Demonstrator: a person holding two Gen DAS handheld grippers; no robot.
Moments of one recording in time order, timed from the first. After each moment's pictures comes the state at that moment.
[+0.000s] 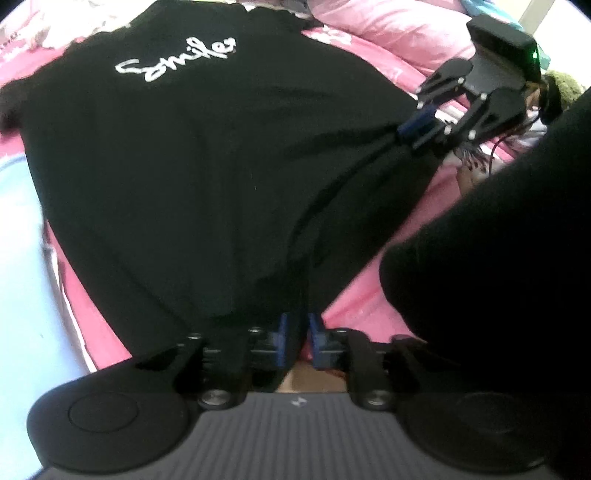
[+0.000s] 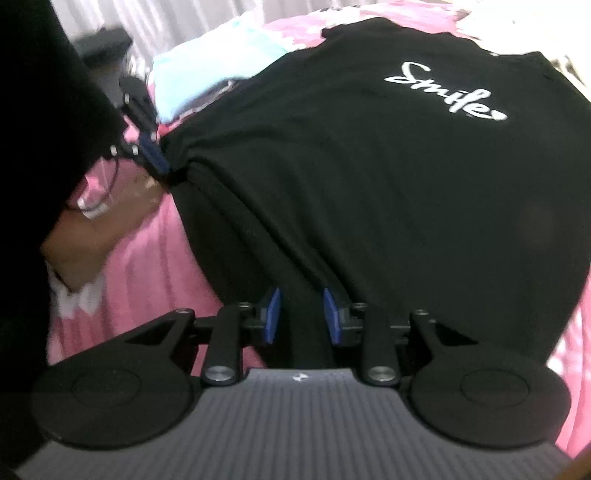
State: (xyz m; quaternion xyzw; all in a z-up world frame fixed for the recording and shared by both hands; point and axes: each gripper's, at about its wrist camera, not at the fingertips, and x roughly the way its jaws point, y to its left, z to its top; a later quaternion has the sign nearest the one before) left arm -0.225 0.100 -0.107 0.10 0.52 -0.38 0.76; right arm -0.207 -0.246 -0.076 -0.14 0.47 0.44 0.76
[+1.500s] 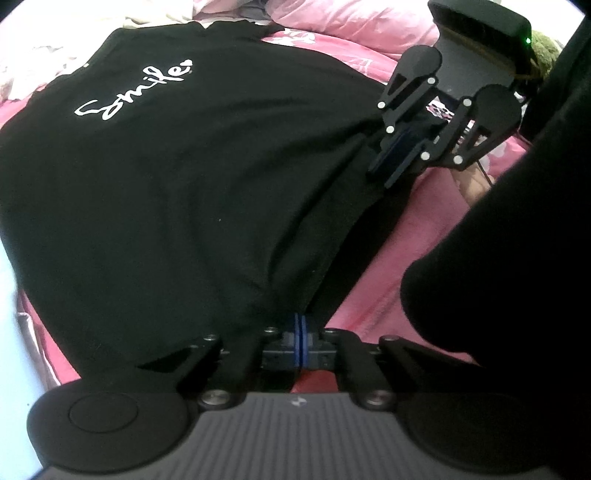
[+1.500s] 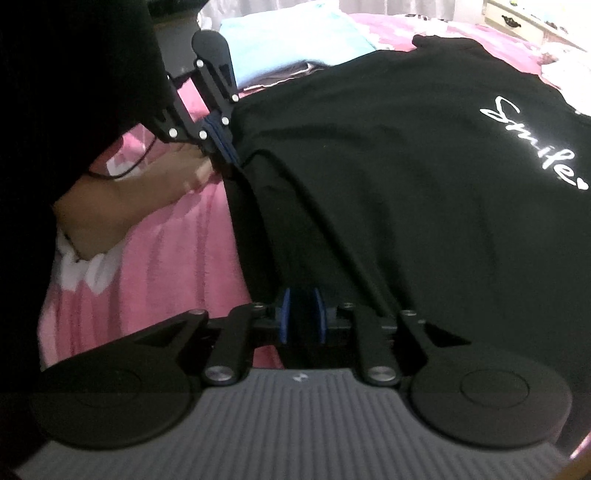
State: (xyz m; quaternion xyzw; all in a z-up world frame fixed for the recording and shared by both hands) left arm -0.231 0.071 -0.116 0.16 0.48 -0.41 0.76; right arm -0.218 -0.207 -0.096 -0.21 0.42 0.51 0.72
